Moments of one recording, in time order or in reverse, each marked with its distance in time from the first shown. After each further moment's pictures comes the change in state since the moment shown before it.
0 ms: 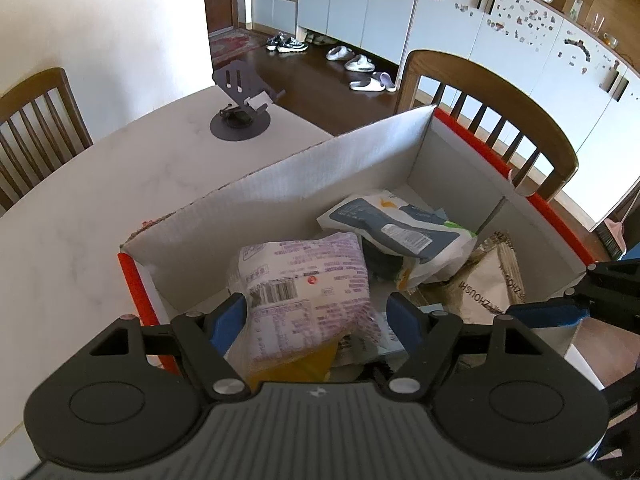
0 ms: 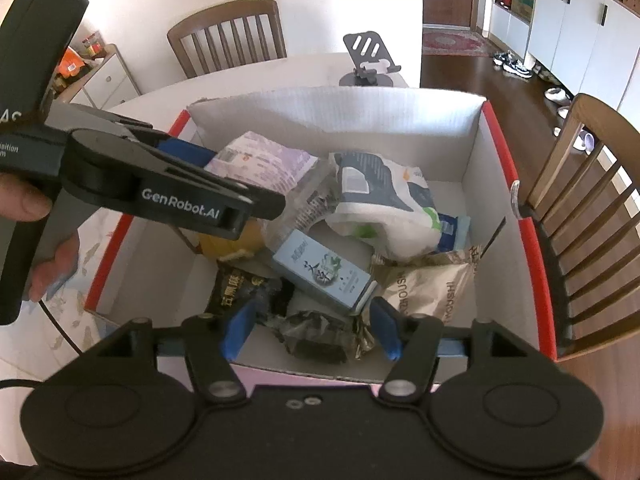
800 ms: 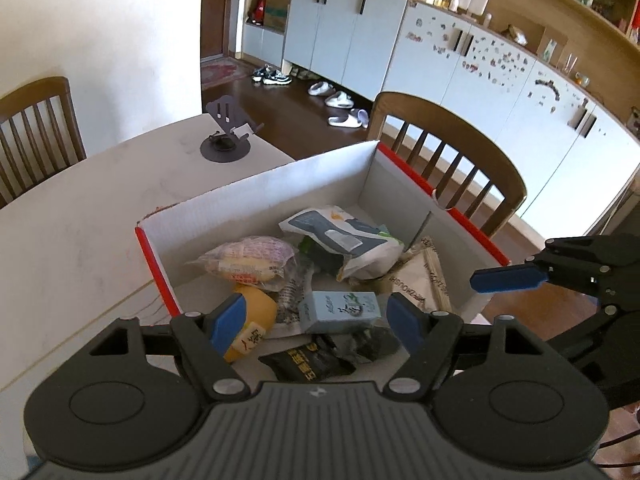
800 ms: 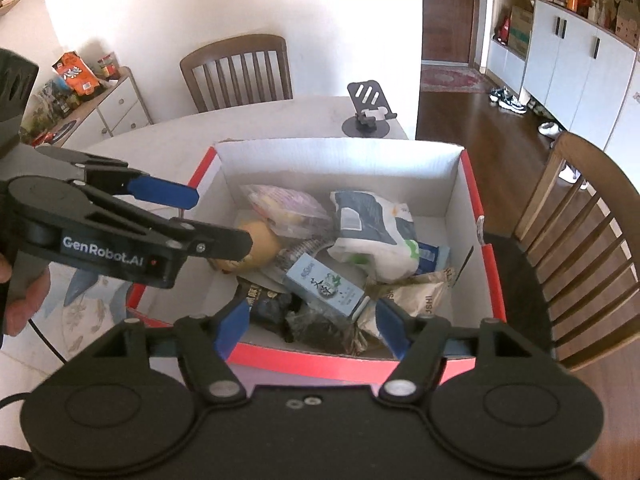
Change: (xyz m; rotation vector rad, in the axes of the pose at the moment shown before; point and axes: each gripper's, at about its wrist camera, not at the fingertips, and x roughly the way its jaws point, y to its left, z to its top) left arm -0.068 -0.011 -0.030 -0.049 -0.111 -0.093; right arm -0.054 0.009 -0.006 -0.038 -0.107 -0.015
